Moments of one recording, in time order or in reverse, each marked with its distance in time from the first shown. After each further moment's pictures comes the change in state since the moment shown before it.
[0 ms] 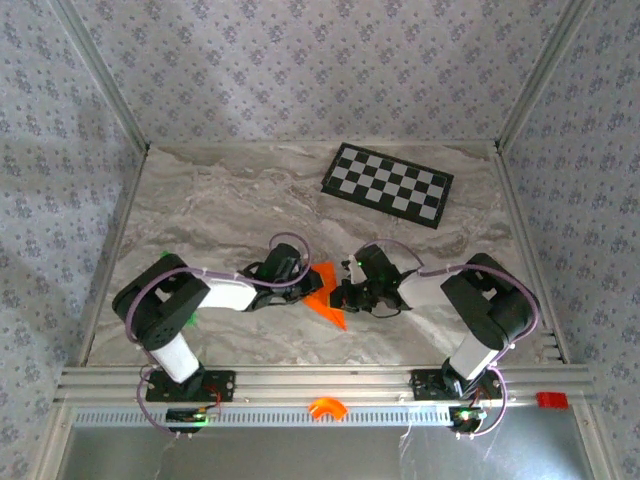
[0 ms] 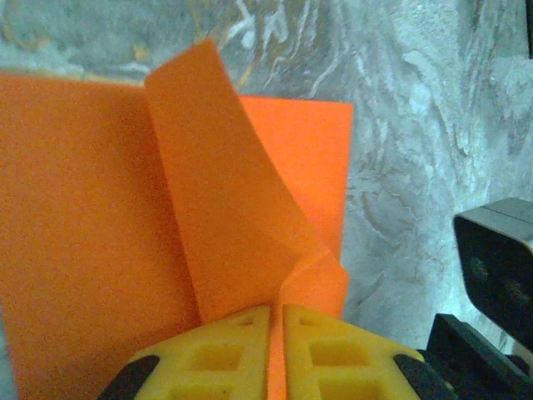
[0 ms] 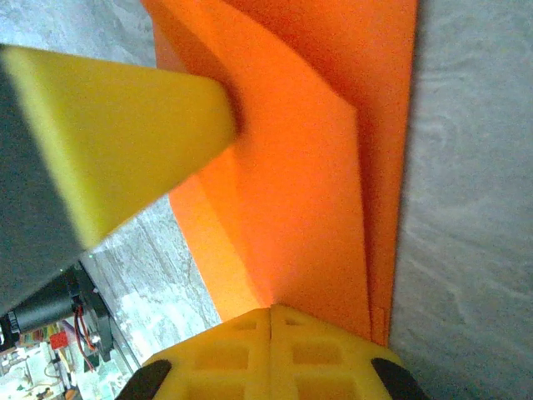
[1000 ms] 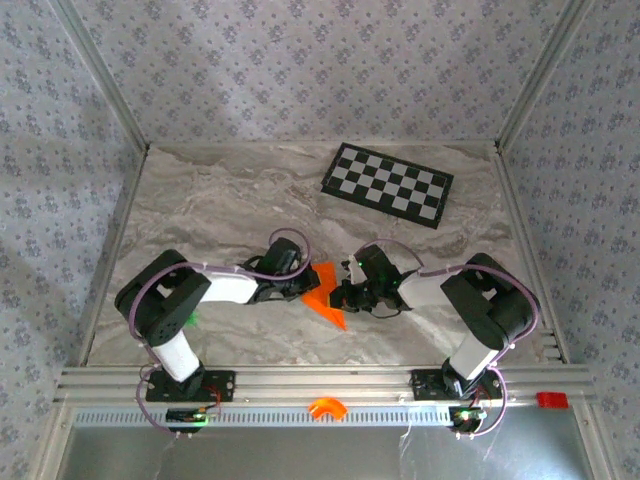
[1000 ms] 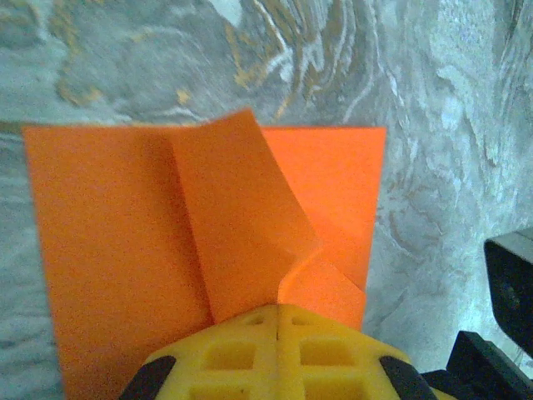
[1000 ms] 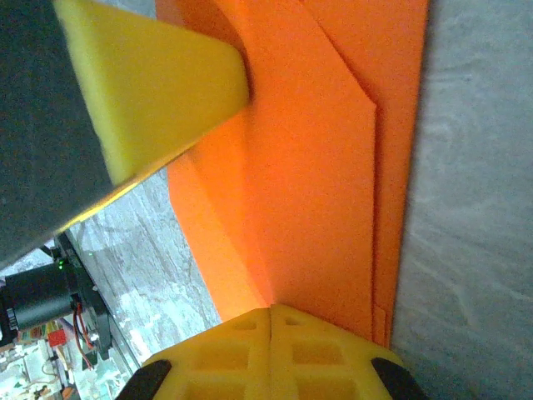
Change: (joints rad) left arm 0.050 0.041 0.049 -0.082 0.032 0.036; right arm 0.000 0.001 -0.003 0.007 -0.003 -0.011
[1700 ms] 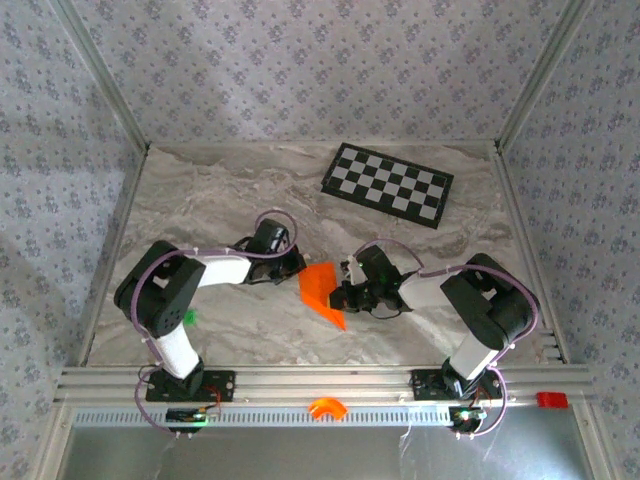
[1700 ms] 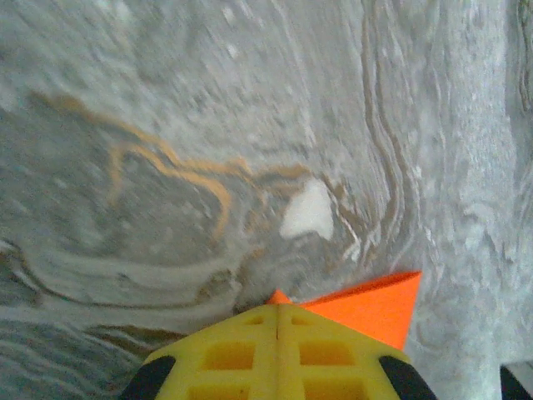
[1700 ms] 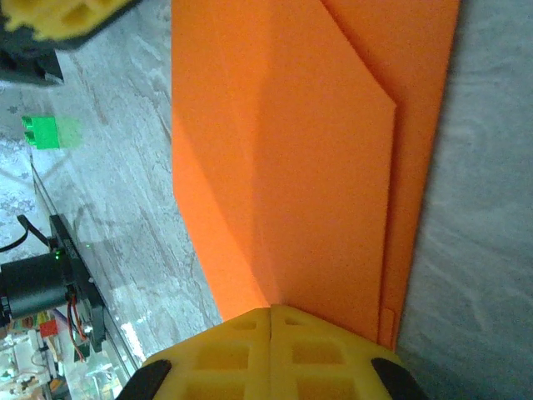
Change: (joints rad) left arm 0.157 0.034 0.116 -0.165 0.005 0.090; right arm 0.000 0.000 -0.015 0.021 -0.010 -0.043
